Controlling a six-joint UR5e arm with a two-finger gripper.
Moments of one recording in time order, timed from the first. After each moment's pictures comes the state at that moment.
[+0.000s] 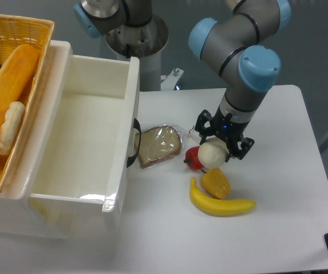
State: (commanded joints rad) arm 2.69 -1.87 -1.60 -1.24 1.40 1.29
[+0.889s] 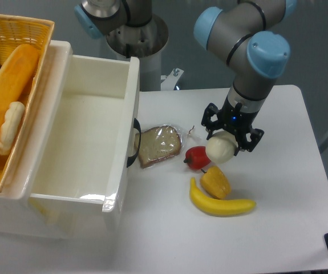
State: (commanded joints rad) arm 2.71 -1.84 -1.54 -1.31 1.37 1.20
